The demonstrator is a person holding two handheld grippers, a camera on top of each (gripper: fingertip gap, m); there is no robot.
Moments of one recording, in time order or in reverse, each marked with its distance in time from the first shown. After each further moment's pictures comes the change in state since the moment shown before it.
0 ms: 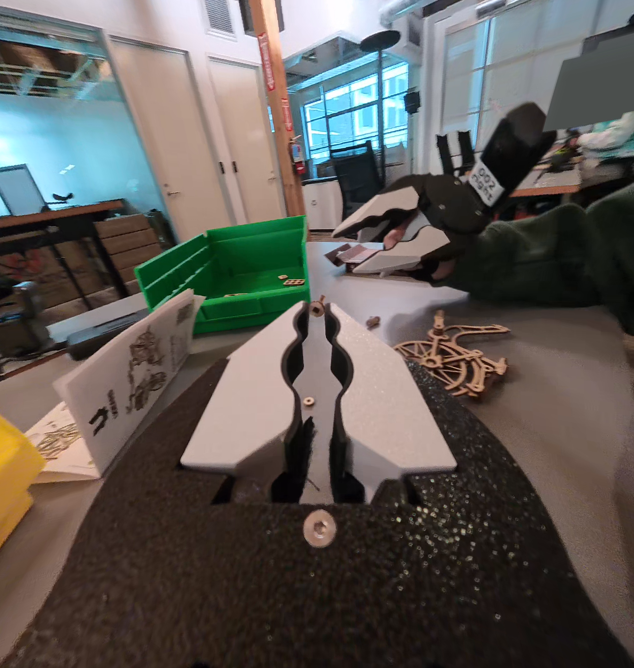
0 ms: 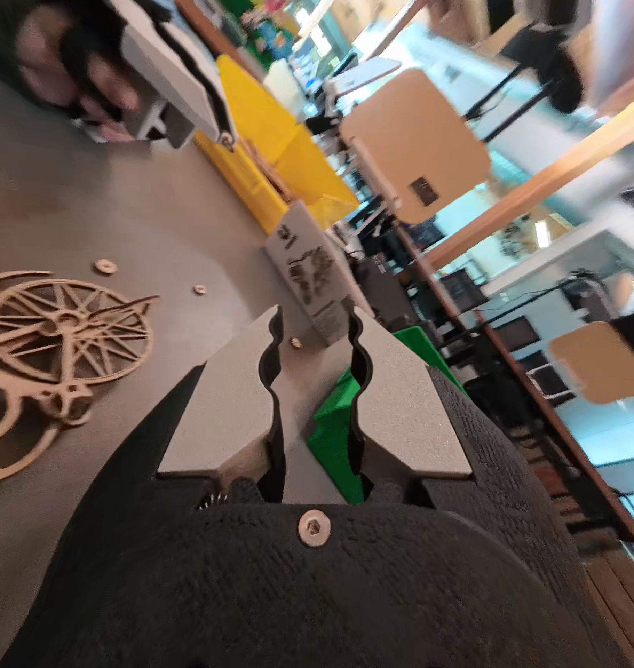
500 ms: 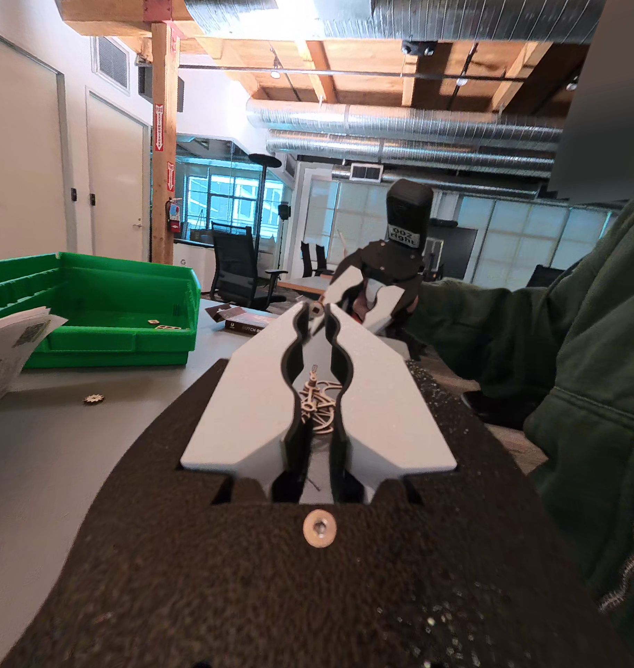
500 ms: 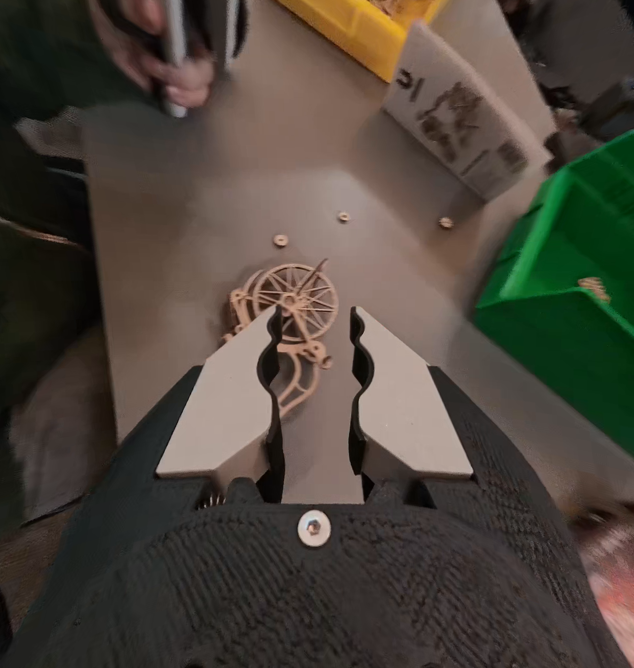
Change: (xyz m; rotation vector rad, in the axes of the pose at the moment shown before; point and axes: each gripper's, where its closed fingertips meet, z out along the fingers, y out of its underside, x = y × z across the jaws) left arm 0.031 -0.037 -0.032 0.245 0.353 -0.373; right arm -0.077 -0.033 -0.047 -0.555 -0.304 0.498
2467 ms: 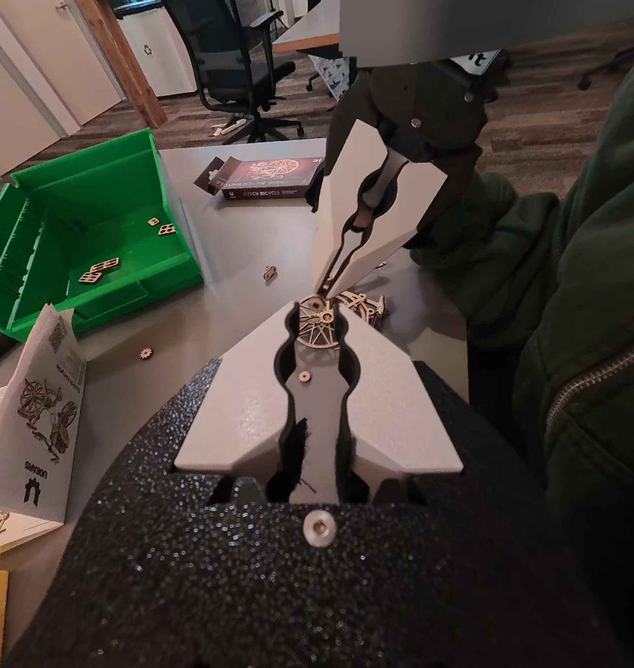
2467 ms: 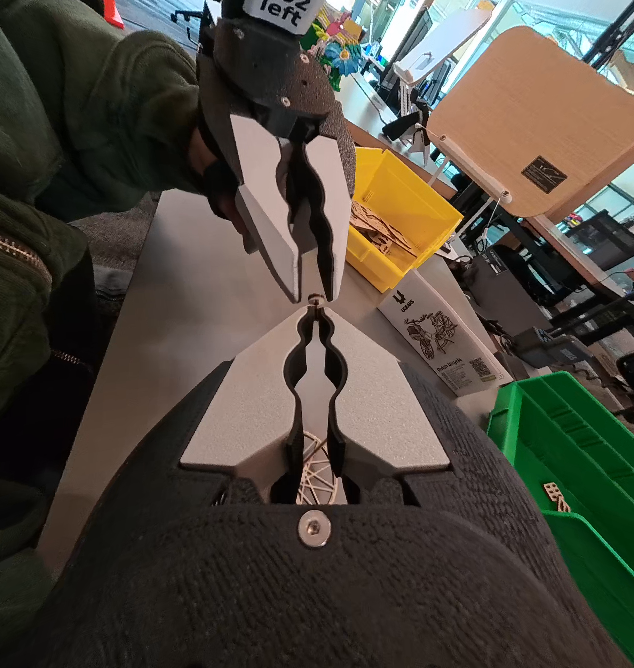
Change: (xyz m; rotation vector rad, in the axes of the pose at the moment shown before) left arm 0.013 0.035 0.023 -0.689 -0.023 0.323; right arm -0.030 -0.094 0.026 0.467 0.043 -0.262
